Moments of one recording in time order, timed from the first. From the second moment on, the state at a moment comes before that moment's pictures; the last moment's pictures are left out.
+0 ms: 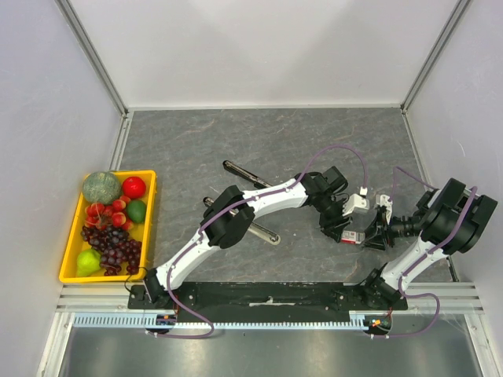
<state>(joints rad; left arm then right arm) -1.05 2.51 2.12 -0.61 0.76 0.42 -0.69 1.83 0.82 -1.32 -0.86 -2.09</state>
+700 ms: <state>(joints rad) -1.03 2.51 2.11 -0.60 0.76 0.42 -0.71 1.83 0.84 -1.32 -0.84 -2.09</state>
